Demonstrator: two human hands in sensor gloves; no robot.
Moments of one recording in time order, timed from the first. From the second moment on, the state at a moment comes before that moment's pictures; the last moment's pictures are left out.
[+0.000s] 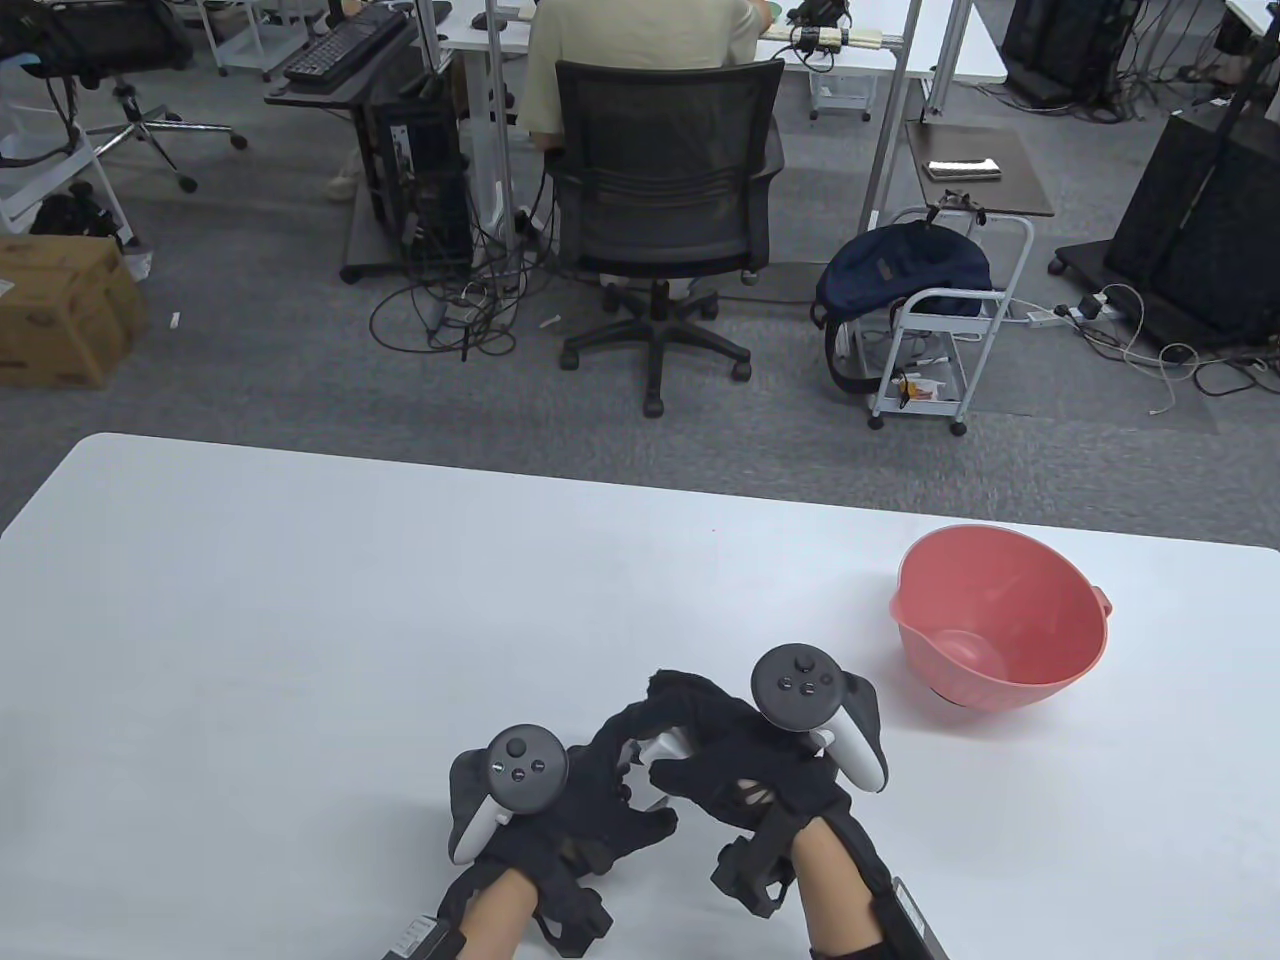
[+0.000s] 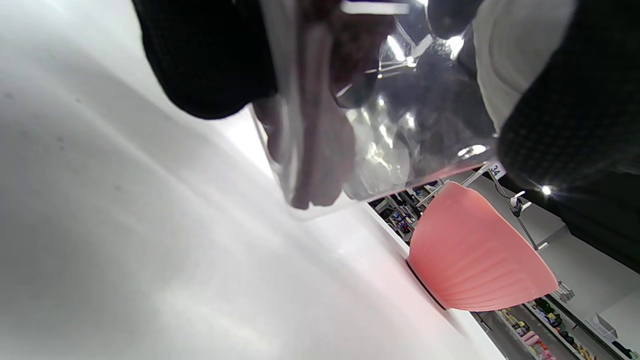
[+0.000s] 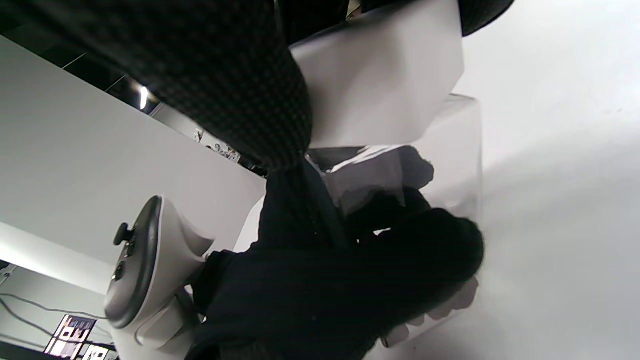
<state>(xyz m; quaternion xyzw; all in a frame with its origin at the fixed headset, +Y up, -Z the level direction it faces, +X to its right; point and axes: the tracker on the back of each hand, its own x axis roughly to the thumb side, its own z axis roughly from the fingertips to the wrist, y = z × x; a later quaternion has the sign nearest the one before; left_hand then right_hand) -0.117 -0.771 -0.357 -0.08 -0.15 0.40 0.90 0.102 -0.678 -0.369 0.14 0.17 0.87 0.43</state>
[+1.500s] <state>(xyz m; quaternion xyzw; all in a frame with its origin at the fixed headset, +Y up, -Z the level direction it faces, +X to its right) -0.115 -0.770 -0.353 -0.05 -0.13 0.39 0.91 0.106 -0.671 -0.367 0.19 0.17 0.88 0.41</state>
